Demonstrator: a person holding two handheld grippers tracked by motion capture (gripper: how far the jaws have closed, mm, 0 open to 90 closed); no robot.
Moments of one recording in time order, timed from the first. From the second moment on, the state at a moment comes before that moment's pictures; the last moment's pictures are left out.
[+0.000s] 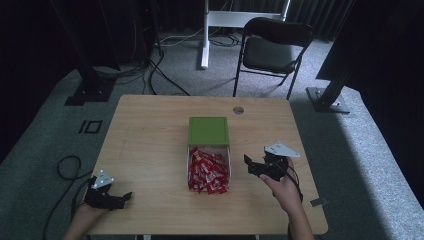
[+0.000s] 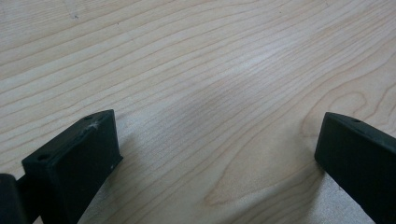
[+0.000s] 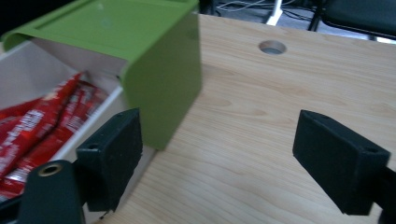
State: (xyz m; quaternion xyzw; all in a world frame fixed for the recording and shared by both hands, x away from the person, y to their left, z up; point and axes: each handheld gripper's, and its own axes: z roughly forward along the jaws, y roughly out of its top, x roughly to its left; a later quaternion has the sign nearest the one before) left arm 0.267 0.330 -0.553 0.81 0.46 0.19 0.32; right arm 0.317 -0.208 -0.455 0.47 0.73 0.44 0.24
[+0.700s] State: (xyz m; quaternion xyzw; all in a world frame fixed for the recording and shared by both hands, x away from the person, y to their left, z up) left arm 0.267 0.330 -0.553 0.81 0.46 0.19 0.32; right arm 0.320 -0.149 -0.441 0.42 0.75 0.46 0.22
